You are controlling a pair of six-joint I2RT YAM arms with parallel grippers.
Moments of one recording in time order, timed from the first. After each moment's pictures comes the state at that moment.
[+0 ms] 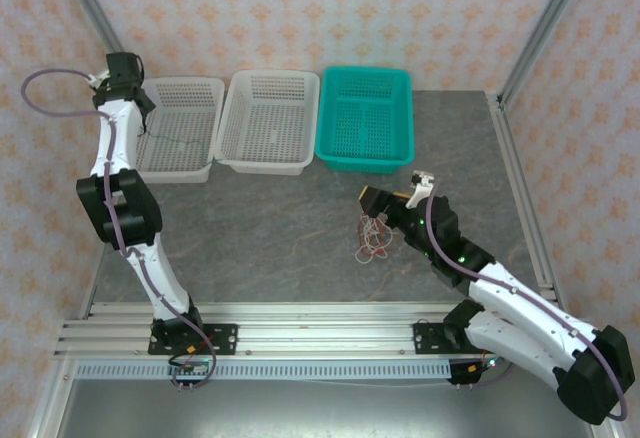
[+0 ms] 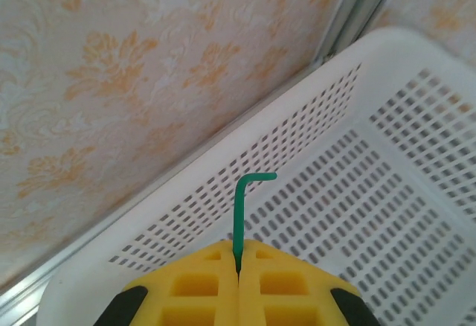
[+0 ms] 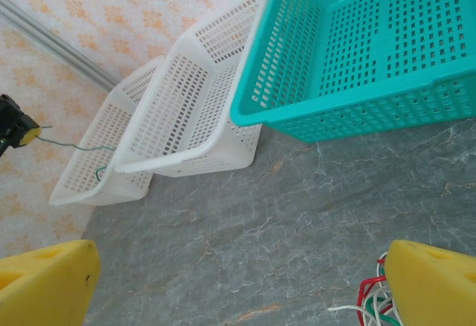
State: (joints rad) left arm 0.33 2.02 1.95 -0.81 -0.41 -0.49; right arm 0.65 0.81 0.51 0.00 0.12 0.75
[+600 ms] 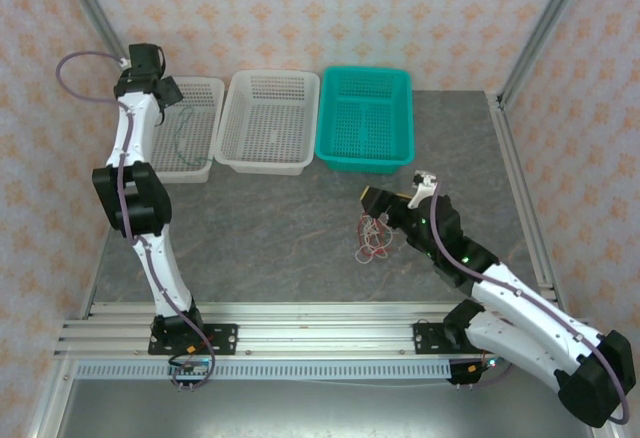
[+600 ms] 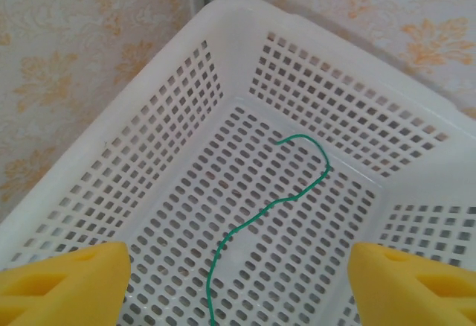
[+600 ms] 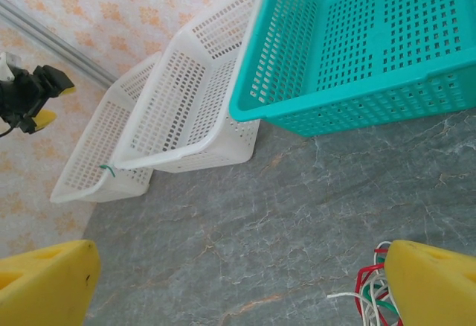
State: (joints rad) left arm 0.25 2.12 2.10 -0.79 -0.24 -0.37; right arm 0.65 0.79 0.55 -0.08 0.11 0.76
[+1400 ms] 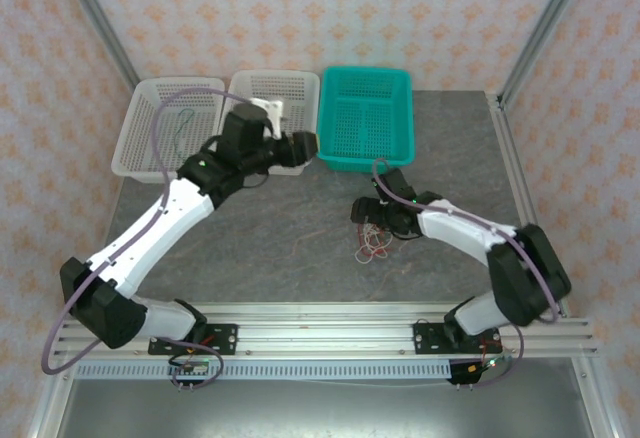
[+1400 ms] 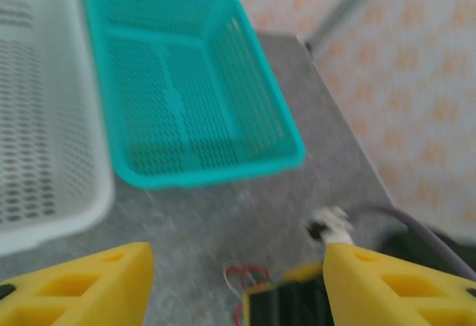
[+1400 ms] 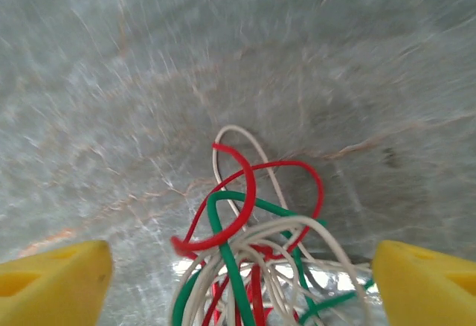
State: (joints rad) left arm -0.54 1.35 1.32 -0.47 0.13 -0.48; right arm 0.54 1.51 0.83 -0.42 -0.05 0.66
